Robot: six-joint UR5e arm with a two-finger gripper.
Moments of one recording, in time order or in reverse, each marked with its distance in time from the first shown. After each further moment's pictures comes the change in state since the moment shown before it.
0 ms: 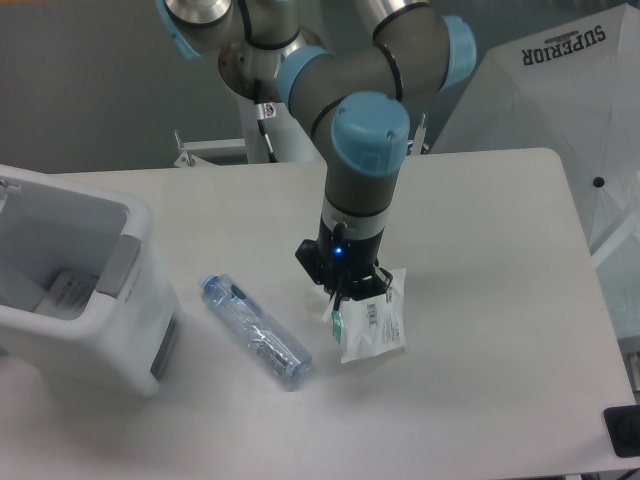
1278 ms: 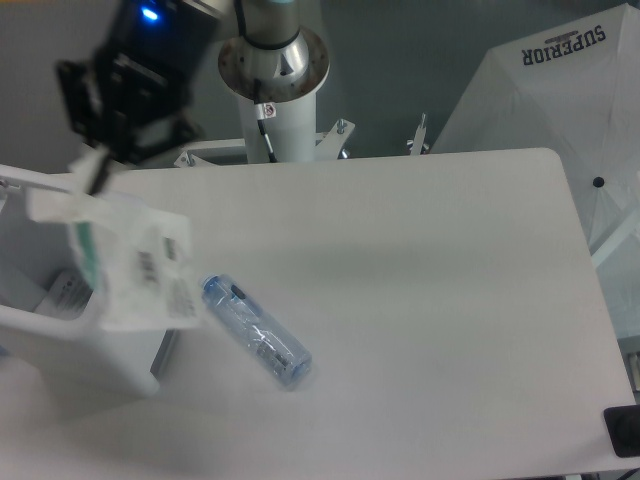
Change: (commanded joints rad) arm -0.291 0.265 0.144 0.009 -0.387 -0.399
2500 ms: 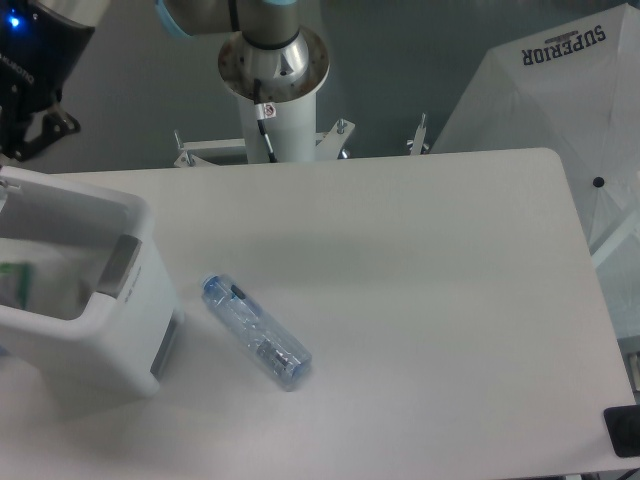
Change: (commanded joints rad) arm -0.037 -0.028 -0.101 0.008 0.005 0.007
